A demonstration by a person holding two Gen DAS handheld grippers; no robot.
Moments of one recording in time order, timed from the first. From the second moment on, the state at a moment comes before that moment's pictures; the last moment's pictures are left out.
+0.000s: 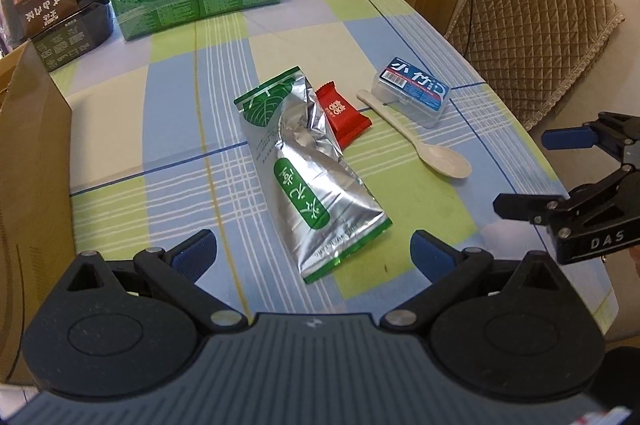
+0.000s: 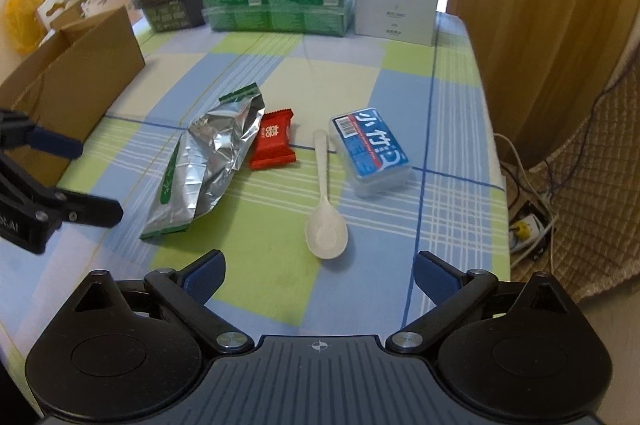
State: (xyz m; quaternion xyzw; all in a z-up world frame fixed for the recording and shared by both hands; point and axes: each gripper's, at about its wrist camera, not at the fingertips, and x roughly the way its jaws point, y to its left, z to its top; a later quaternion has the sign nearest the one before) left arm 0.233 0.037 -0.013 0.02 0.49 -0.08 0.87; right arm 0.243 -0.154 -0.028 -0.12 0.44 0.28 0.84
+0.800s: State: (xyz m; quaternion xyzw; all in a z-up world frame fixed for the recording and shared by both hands) left arm 0.297 0.041 -0.059 0.00 0.51 -0.09 0.85; right arm 0.292 -0.124 -0.084 -0.18 0.47 0.32 0.80
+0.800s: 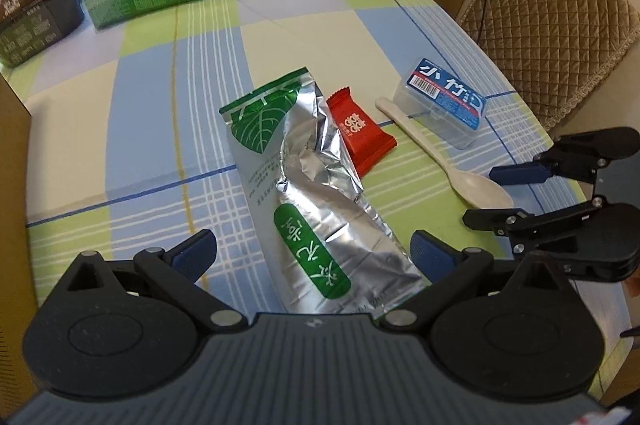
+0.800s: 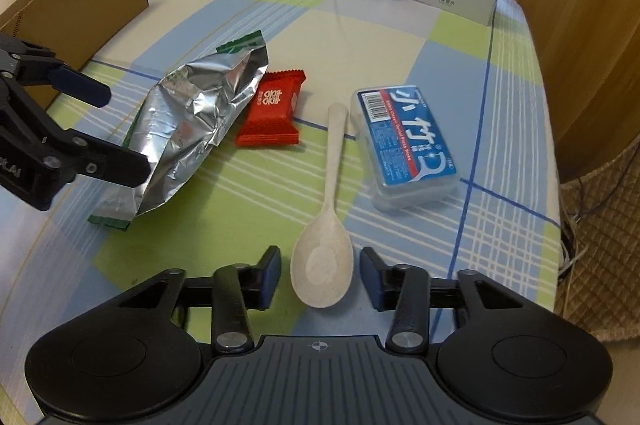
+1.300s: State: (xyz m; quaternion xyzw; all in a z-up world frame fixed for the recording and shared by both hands) left arm 0.330 0.032 -0.083 -0.03 0.52 -0.08 0.85; right arm 0.295 -0.122 -0.085 -0.16 0.46 0.31 0.82
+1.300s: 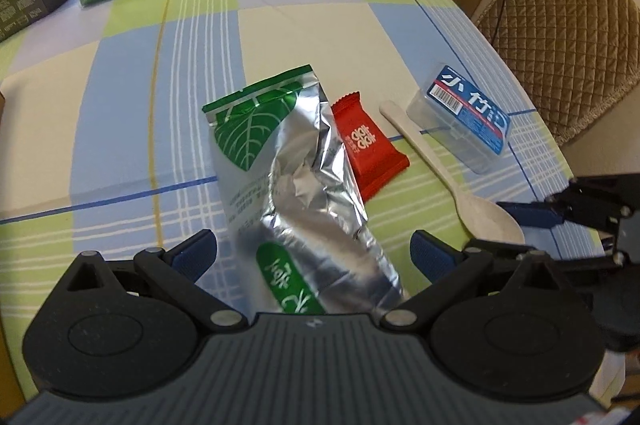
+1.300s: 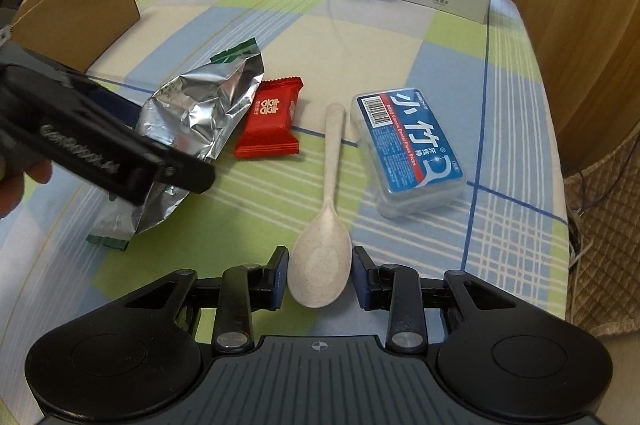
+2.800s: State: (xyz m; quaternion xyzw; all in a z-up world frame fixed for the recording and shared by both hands) left arm 0.215 0.034 -0.091 0.03 0.56 -0.07 0.83; right arm 0.224 -0.118 -0.079 -0.15 0.50 0.29 0.81
